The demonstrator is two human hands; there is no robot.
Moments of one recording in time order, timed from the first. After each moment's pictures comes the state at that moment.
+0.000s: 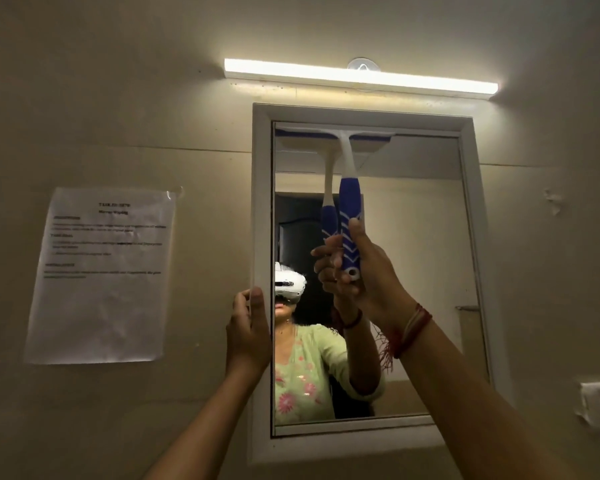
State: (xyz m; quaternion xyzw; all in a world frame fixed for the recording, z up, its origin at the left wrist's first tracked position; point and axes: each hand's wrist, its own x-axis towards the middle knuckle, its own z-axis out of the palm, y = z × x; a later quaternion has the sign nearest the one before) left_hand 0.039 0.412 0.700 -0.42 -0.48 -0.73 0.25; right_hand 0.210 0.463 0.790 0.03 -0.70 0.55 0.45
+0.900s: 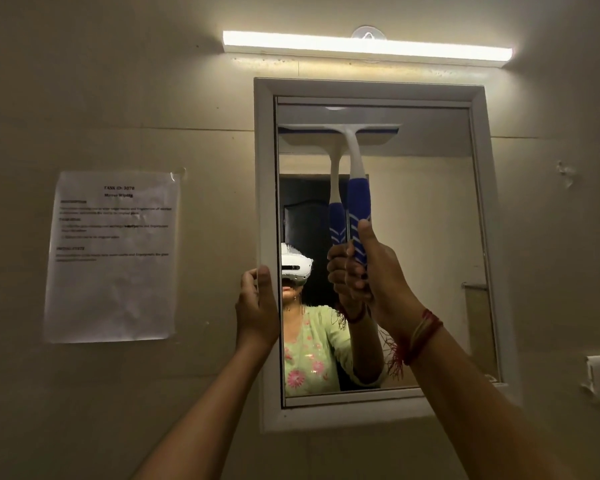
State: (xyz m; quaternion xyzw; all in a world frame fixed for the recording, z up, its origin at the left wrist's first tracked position) left_hand 0.041 0.411 0.699 -0.42 -0.49 -0.73 0.23; right_hand 0.212 0.454 0.760 0.00 -0.68 0.56 0.48
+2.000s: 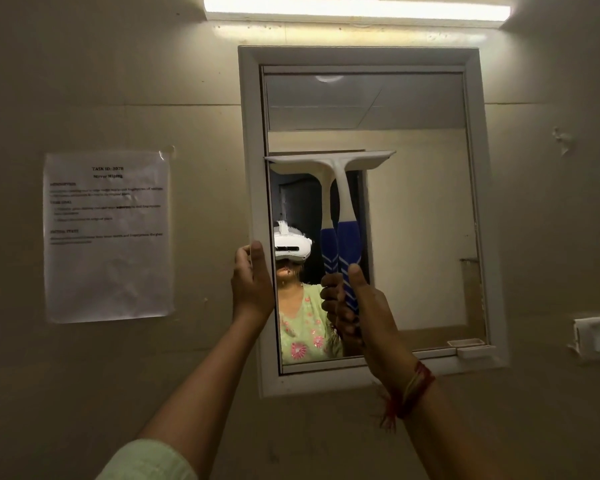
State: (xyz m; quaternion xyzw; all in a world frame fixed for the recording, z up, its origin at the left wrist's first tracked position) left_hand 0.042 0.411 0.700 -0.41 -0.51 -0.72 0.24; right_hand 0.202 0.464 0.670 -0.03 -0.65 0.62 0.45
